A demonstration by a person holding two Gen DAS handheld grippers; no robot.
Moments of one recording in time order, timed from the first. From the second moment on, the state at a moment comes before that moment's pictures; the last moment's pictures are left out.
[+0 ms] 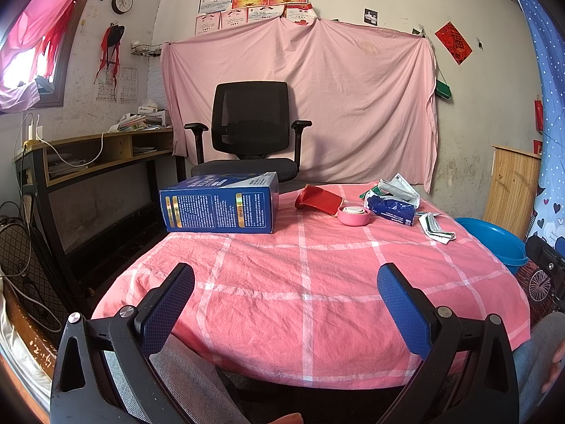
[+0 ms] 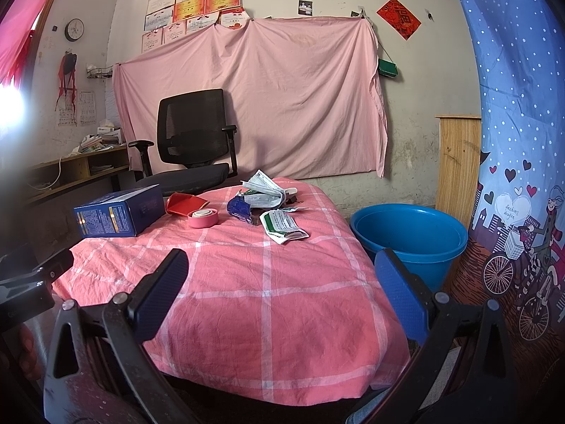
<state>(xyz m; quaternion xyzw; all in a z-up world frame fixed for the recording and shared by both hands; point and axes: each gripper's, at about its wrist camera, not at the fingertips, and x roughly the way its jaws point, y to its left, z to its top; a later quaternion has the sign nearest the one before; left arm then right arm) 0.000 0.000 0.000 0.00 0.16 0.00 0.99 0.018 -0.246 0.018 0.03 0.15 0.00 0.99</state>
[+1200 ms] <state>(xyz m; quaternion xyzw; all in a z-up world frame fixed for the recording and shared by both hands) 0.018 -0.002 0.013 -0.02 0.15 -0.01 0.99 0.027 -0.251 0.031 0.05 0.14 0.00 0.99</state>
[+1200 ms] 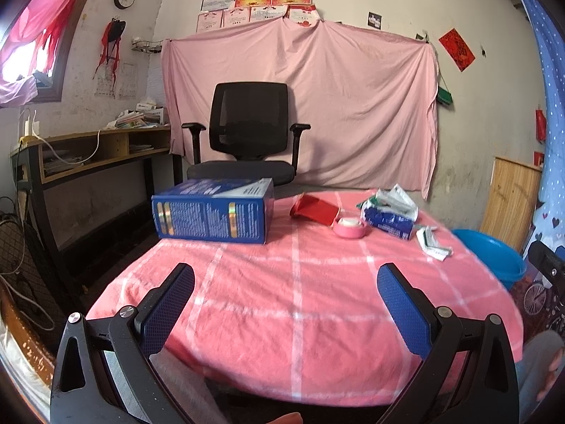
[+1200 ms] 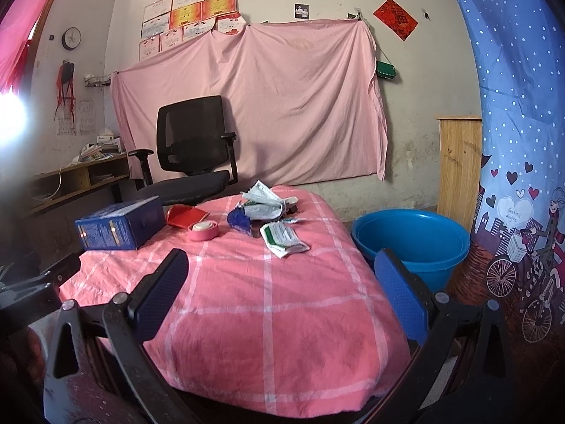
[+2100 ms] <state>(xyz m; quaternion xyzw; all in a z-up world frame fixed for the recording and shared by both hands) 0.129 -0.037 0.047 -0.01 0.05 0.00 1.00 0.126 -0.274 0.064 0.01 0.07 0.01 1.00</state>
